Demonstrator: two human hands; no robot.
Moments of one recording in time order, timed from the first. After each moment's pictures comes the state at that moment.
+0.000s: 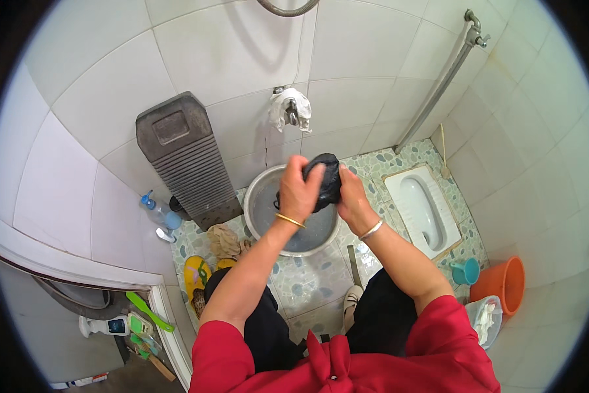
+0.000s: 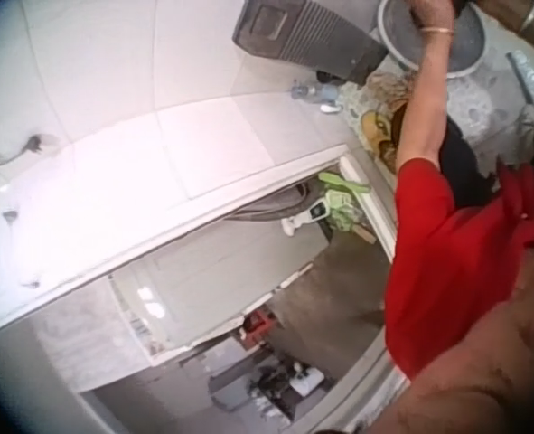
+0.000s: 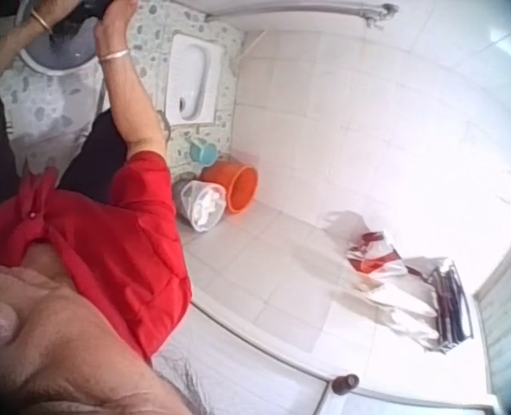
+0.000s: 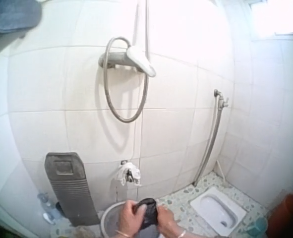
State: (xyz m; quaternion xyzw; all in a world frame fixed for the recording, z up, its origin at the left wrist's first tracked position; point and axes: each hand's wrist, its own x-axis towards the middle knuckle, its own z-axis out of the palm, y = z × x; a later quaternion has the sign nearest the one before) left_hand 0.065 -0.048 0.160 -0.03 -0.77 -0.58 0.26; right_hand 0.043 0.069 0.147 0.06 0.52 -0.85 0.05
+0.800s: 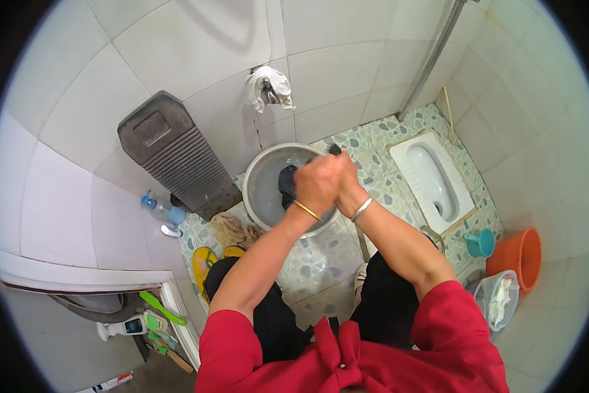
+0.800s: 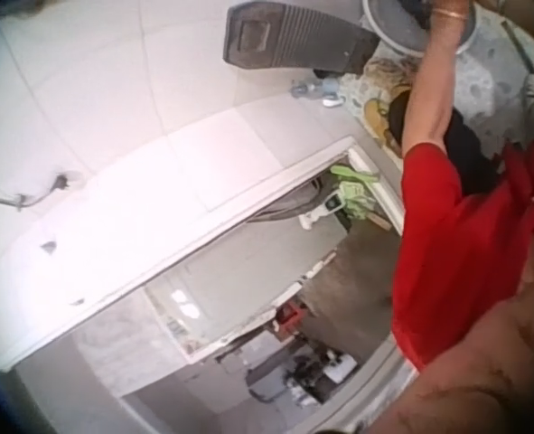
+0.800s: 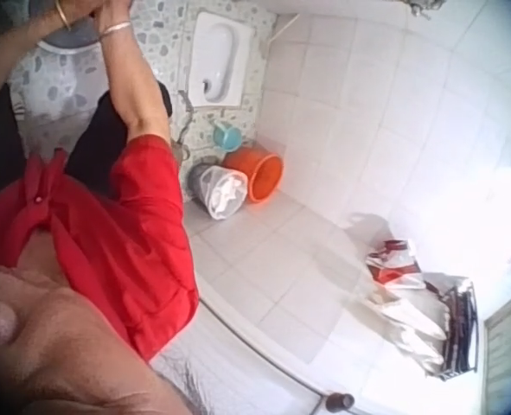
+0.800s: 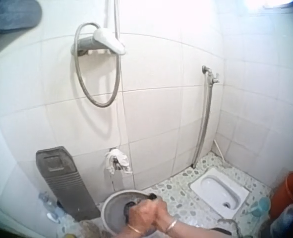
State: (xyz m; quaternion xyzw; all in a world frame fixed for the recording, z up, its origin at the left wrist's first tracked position) left_hand 0.067 -0.003 0.139 -0.18 -0.87 -0.35 0.31; right_hand 0.044 0.079 0.121 0.23 0.40 -0.87 0.16
